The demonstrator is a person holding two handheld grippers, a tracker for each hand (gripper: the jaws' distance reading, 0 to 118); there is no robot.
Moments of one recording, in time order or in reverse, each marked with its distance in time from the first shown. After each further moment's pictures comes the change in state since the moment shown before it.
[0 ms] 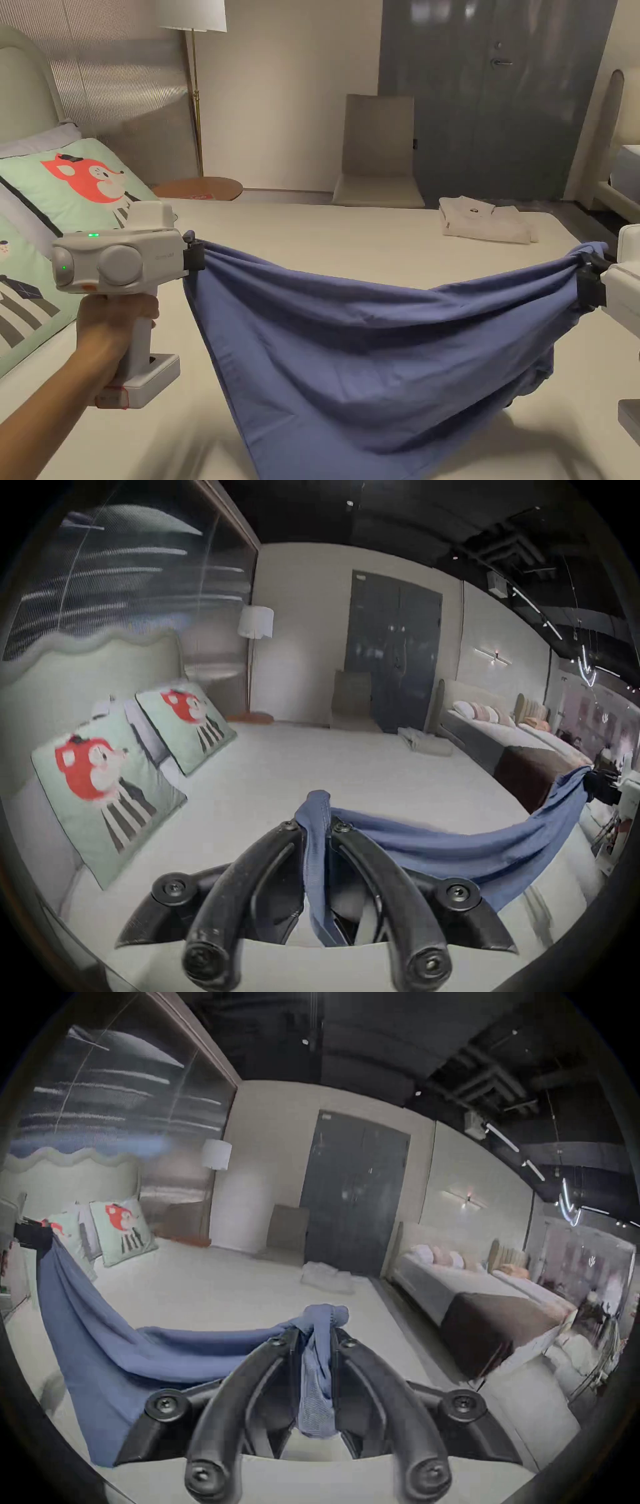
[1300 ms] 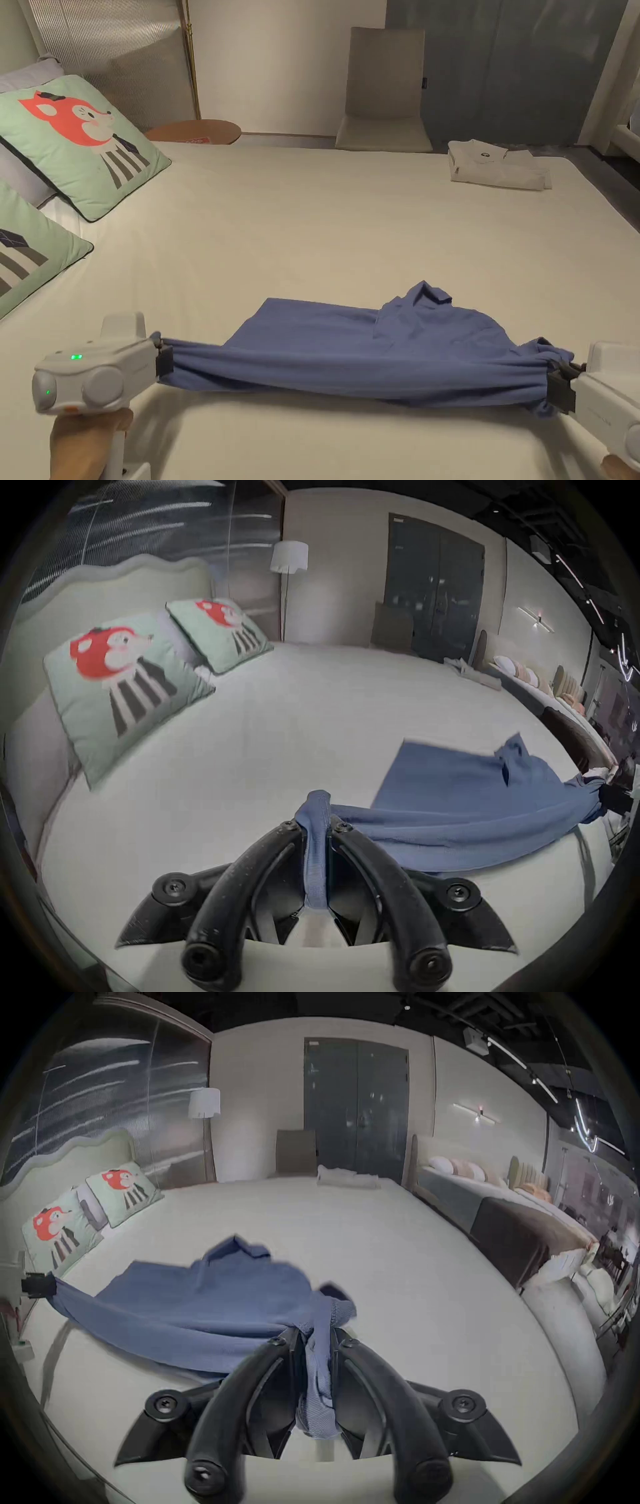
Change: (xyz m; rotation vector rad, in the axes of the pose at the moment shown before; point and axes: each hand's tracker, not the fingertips) left arm -0.048 -0.220 -0.026 -0.282 0.154 0.061; right arm -0.033 -0.205 -0.011 -0.359 0.105 -0.165
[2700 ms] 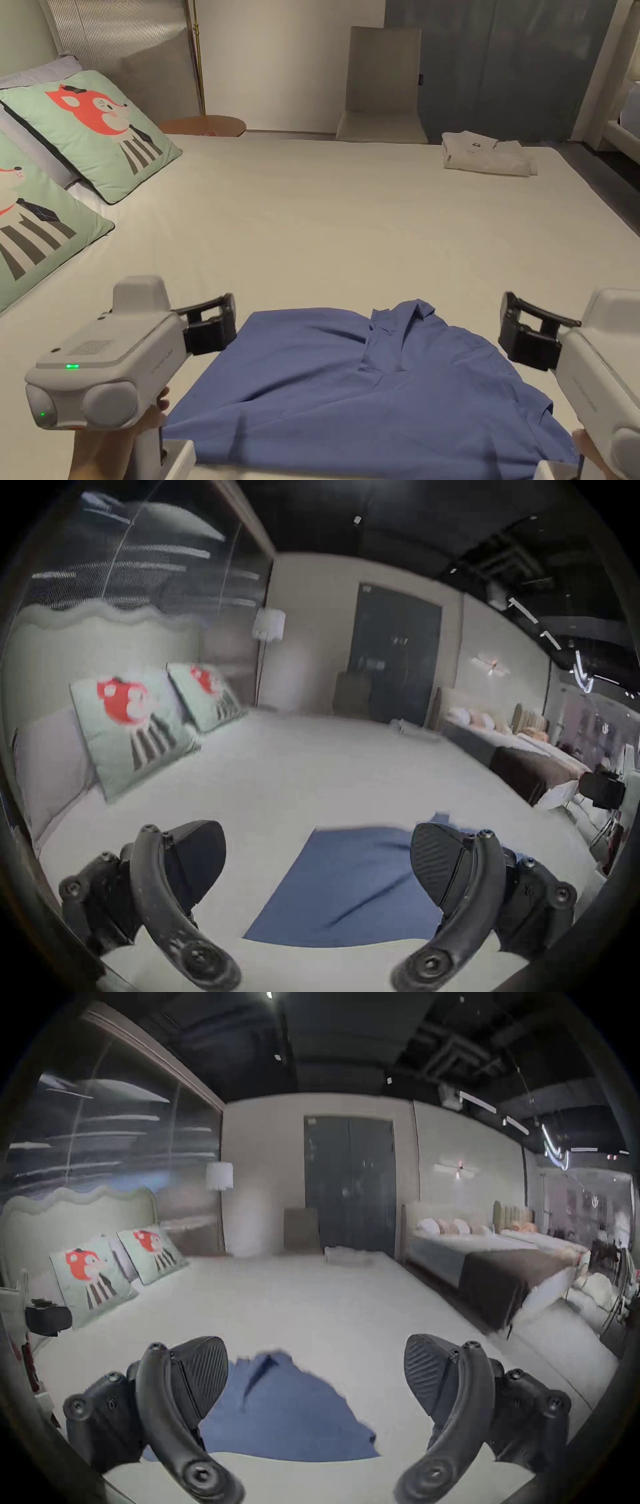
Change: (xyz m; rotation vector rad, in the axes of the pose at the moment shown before) left arm 0.060 -0.026 0.184 0.384 -0.162 -0.013; right arm -0.078 0.011 0.194 0.410 -0.012 -0.005
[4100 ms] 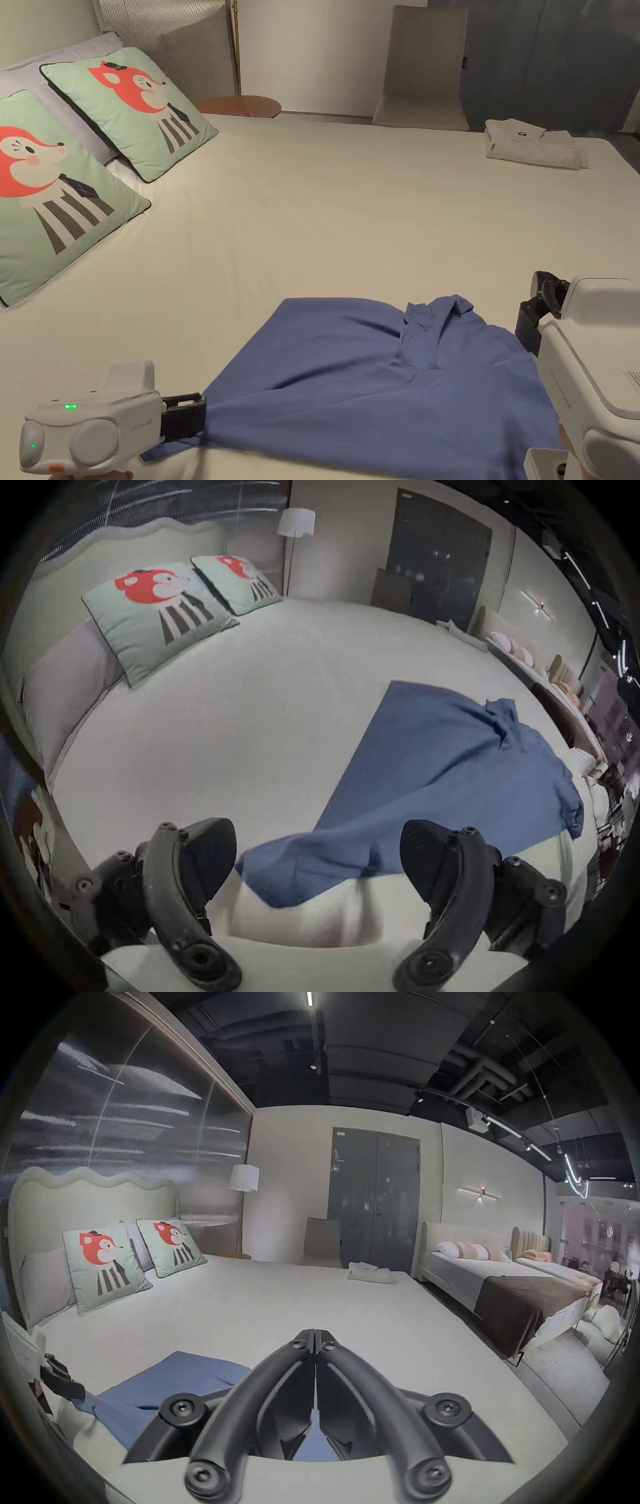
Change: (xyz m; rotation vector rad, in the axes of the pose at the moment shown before) left arm -0.101 -0.107 -0.012 -0.569 0.155 0.054; right arm -0.048 -0.011 -0.031 0.003 0.080 0.084
